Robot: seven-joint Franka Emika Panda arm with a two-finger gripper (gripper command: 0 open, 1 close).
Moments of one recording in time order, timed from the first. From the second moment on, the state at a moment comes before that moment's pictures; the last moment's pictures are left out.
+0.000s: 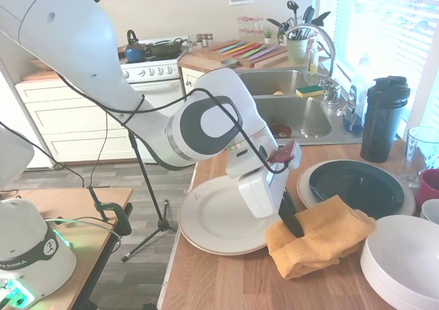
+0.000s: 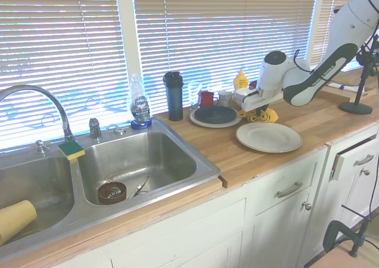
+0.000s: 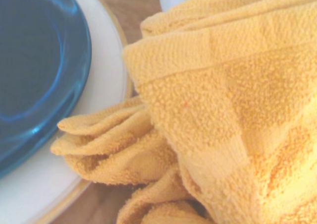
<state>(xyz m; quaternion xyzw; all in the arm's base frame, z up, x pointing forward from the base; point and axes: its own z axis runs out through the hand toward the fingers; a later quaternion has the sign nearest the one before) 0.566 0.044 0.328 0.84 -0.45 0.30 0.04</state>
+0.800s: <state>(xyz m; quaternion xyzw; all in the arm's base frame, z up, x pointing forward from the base) 0.546 0.074 0.450 0.81 -0.49 0.33 -0.03</state>
